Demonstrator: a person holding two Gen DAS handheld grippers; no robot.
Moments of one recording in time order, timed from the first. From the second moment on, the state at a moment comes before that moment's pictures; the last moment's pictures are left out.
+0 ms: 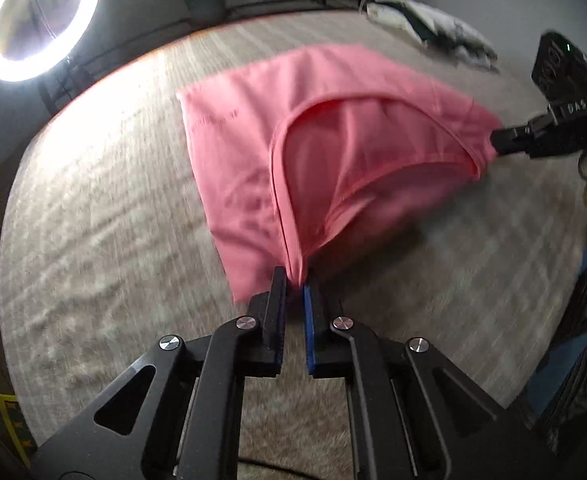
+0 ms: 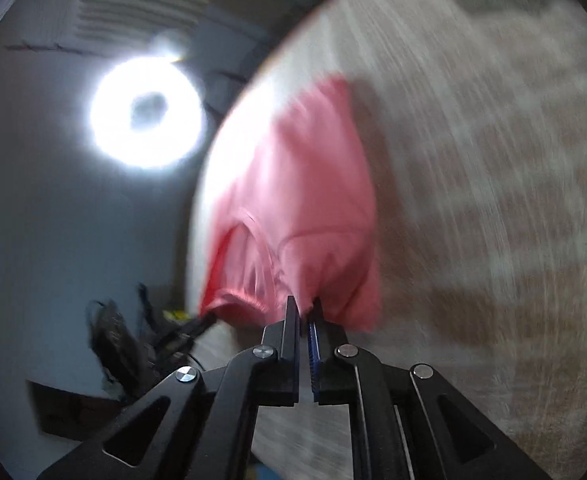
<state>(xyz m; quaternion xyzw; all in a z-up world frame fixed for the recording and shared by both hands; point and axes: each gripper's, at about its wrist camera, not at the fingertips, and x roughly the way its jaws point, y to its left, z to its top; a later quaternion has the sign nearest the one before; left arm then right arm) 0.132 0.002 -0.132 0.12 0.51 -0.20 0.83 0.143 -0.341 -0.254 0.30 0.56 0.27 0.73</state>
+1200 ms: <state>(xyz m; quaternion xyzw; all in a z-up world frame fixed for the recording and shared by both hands) 0.168 0.072 -0.150 -0.15 0.55 -0.15 0.81 0.155 -0.350 -0.247 0.31 0.53 0.26 0.75</state>
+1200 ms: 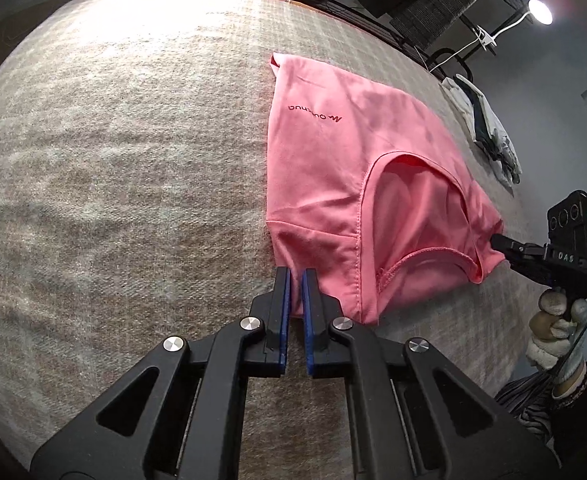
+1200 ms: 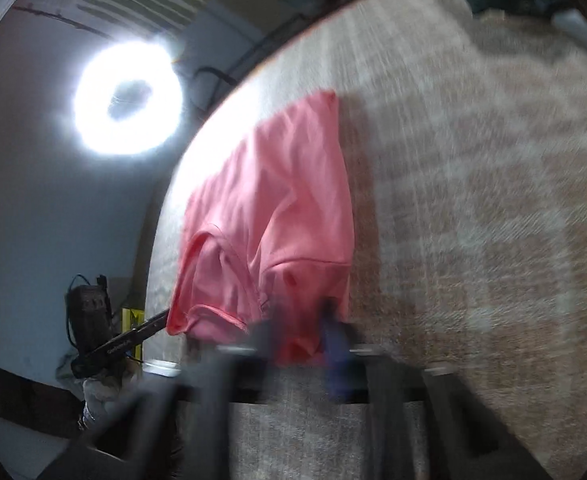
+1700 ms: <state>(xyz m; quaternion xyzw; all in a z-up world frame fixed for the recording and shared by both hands) 0.165 0.077 -0.120 -0.11 0.51 -0.14 0.84 0.151 -0.384 -0.222 0.27 0.51 0.25 0.78</state>
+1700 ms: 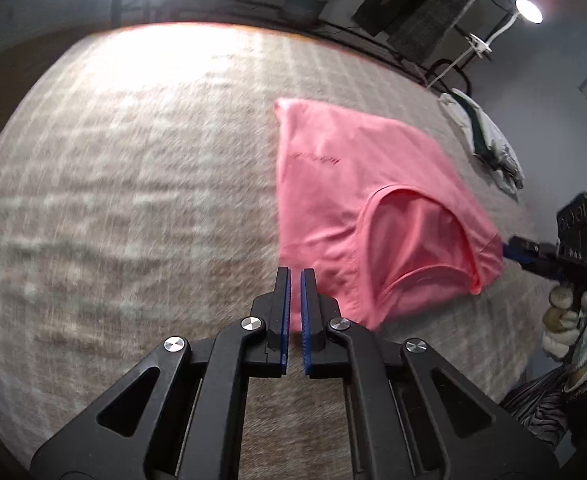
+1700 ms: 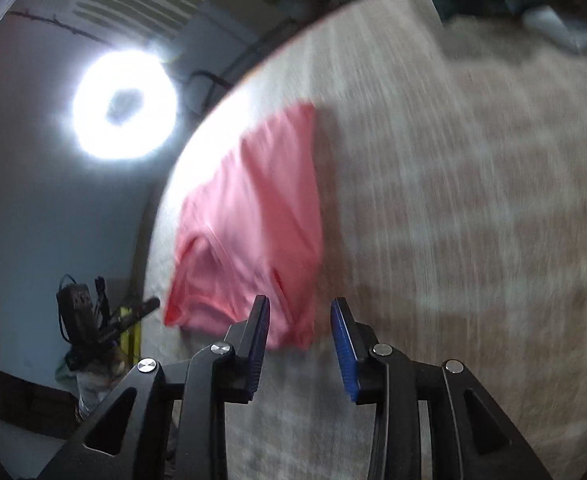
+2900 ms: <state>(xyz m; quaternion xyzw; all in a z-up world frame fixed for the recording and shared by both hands) 0.313 0.031 -0.141 -0.12 0.51 -0.14 0.84 0.308 -0.293 -0.227 0.18 0.50 0.24 0.81</state>
